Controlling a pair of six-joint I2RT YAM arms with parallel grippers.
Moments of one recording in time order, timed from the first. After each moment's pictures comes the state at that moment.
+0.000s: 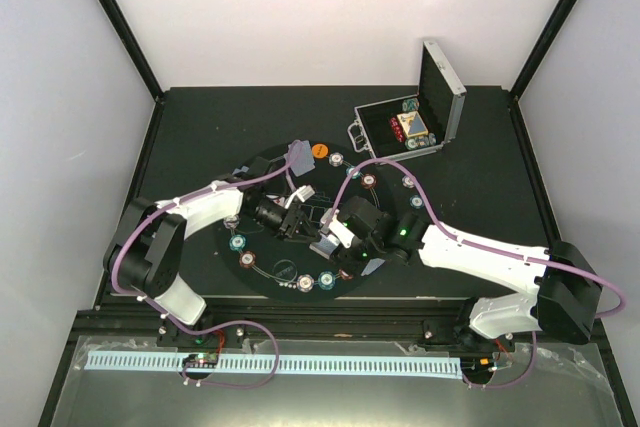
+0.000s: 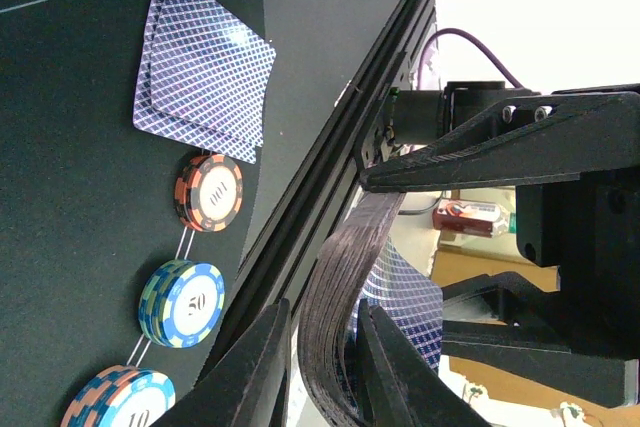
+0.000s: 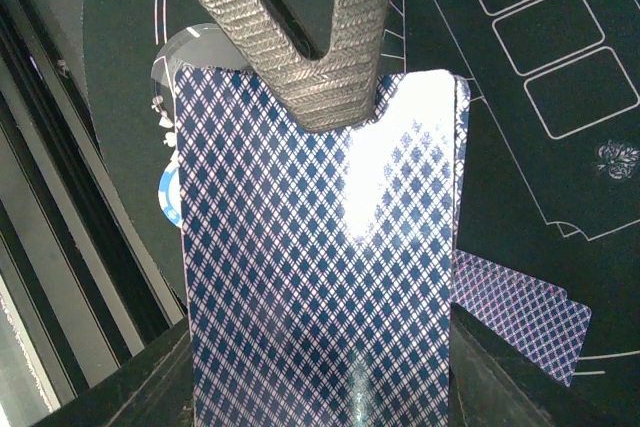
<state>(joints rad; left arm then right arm) -0.44 1.59 0.88 -0.60 1.12 -0.16 1.04 1.32 0.90 -0.58 -0.09 0.08</state>
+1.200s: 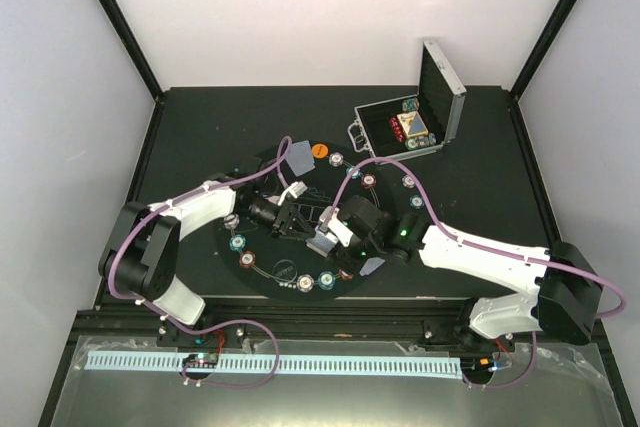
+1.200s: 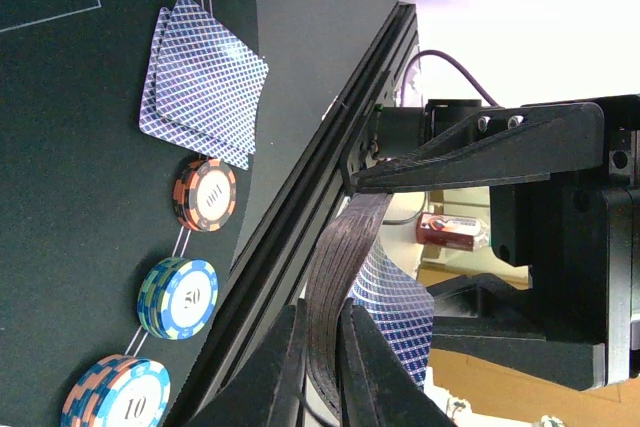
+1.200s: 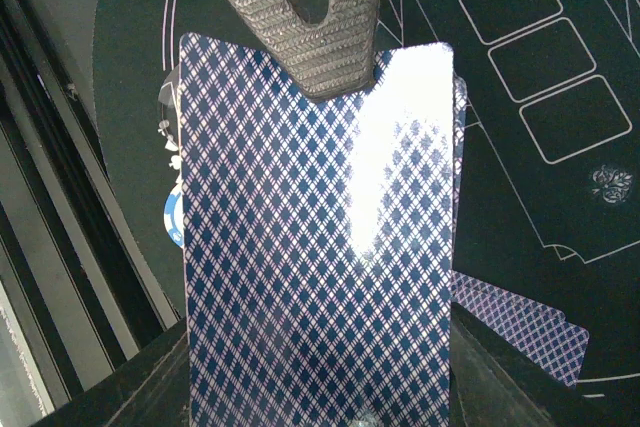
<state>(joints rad) -0.38 1.56 0.86 -0.61 1.16 -0.16 1.04 1.32 0.90 -0.55 -0.08 0.09</state>
